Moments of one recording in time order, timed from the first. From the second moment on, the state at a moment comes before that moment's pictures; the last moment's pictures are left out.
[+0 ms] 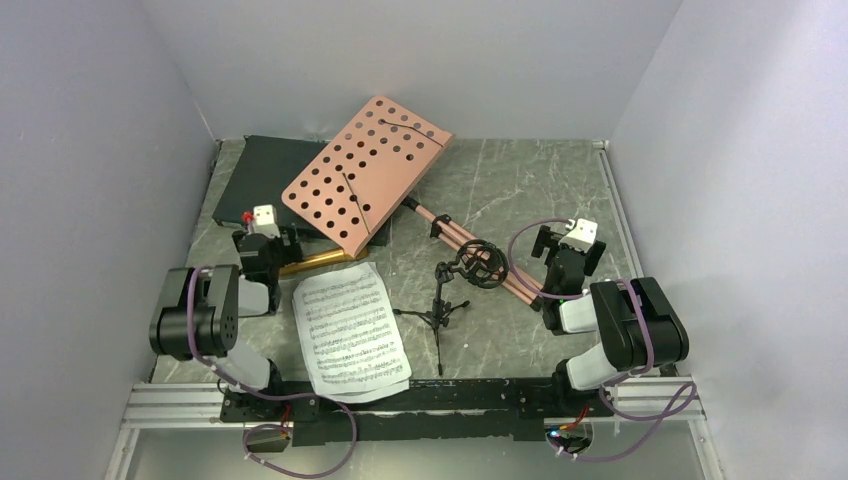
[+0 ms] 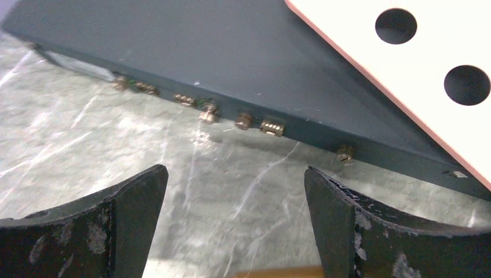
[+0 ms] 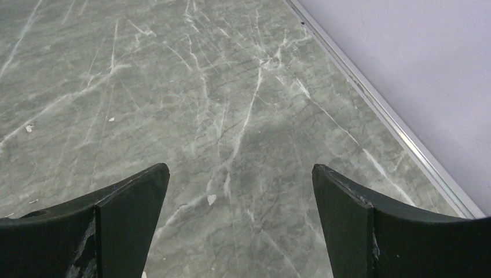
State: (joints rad) left arm 0.07 1.62 0.37 0.90 -0.08 -0.02; right arm 0.10 1.50 0.20 1.17 0.49 0.03
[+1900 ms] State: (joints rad) left arm -0.42 0.94 0.73 -0.19 0.54 -0.54; right arm -0.07 0.95 0.55 -0.26 -0.41 0.56
